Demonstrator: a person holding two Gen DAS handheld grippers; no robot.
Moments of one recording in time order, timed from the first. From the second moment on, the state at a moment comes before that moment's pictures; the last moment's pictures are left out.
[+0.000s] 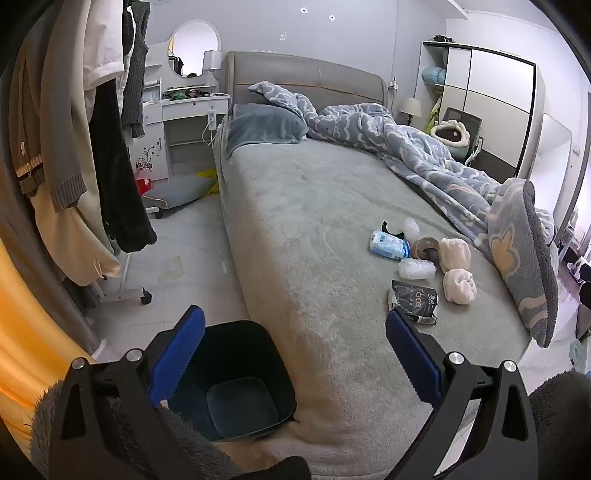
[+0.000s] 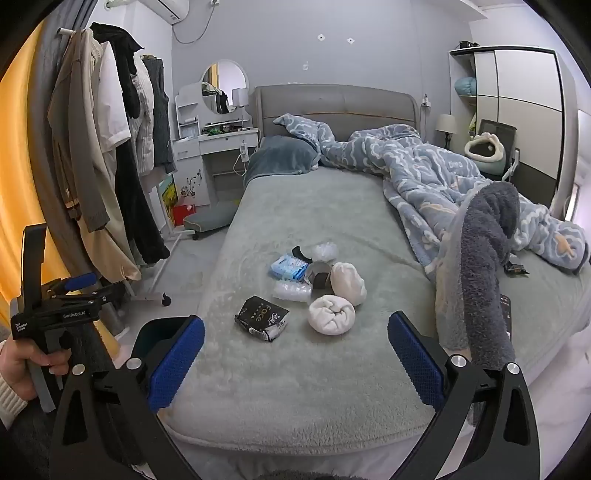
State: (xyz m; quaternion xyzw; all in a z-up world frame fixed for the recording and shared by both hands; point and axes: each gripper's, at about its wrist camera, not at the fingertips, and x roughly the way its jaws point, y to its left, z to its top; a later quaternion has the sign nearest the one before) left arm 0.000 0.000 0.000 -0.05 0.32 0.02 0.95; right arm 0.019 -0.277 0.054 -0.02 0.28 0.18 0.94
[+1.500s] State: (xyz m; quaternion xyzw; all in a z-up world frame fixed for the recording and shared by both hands) left arm 0.000 0.001 -0.001 -0.06 0.32 0.02 0.95; right arm 0.019 -0.278 0.054 -0.02 0.28 0.18 0.94
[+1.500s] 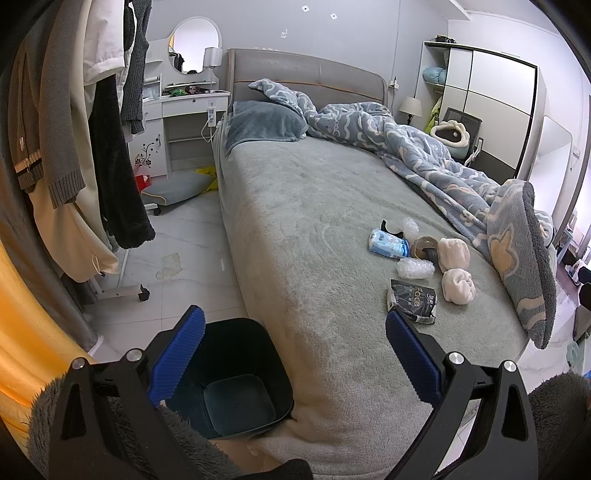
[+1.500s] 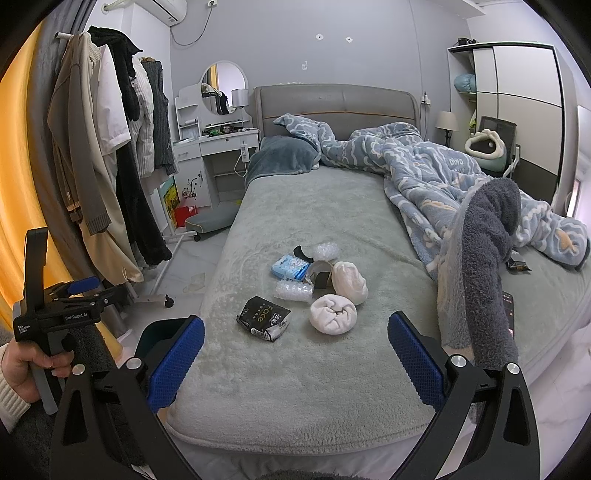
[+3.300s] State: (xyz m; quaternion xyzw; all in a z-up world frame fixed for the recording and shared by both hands) left arm 0.001 0.002 -0.001 -0.06 0.32 0.02 0.95; right arm 0.020 -0.276 0.051 -0.03 0.28 0.18 0.94
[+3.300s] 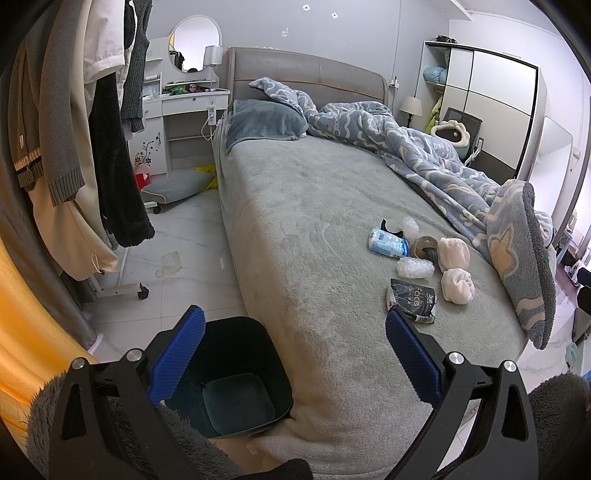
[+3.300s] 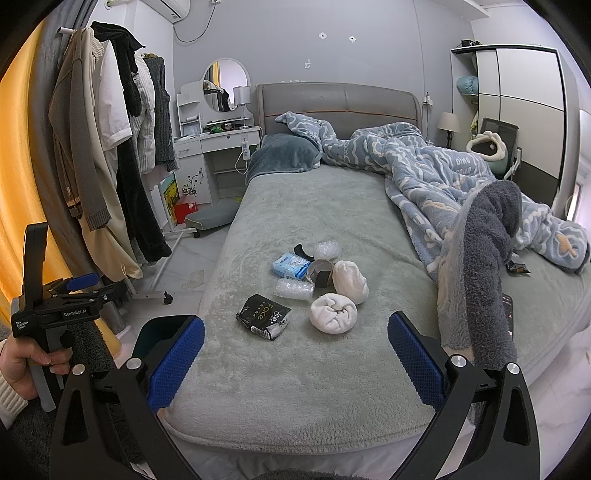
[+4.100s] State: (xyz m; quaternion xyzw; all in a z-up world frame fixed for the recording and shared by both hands) left arm 0.001 -0.013 0.000 -0.03 0.31 0.01 0.95; right arm 0.026 -0.295 0.047 -0.04 0.31 0.15 0.94
